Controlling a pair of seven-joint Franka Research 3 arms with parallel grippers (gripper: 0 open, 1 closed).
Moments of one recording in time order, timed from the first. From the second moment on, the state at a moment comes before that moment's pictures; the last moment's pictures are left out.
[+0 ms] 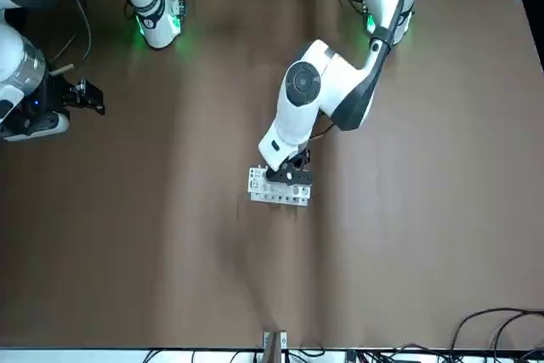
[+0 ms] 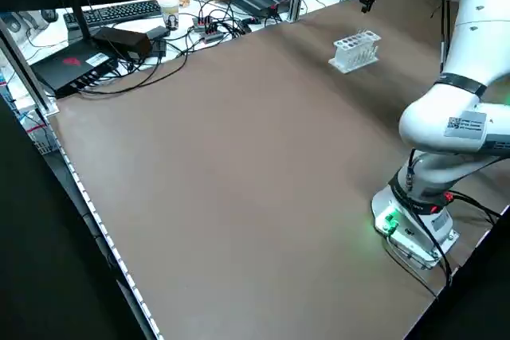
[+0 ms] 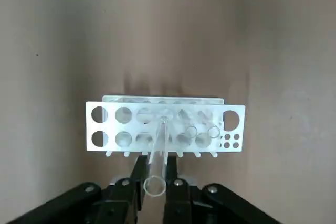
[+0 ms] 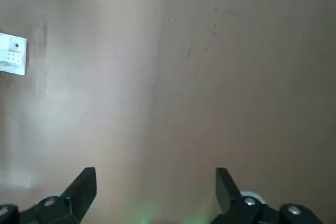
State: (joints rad) left arm -0.74 0.65 0.06 -1.22 -0.10 1.96 -0.60; right arm 0.07 0.02 0.01 -1.64 0.01 1.55 -0.06
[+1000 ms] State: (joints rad) left arm -0.74 0.68 0.06 -1.22 -0.10 2.00 -0.60; right arm 0.07 0.02 0.01 -1.64 0.01 1.55 -0.06
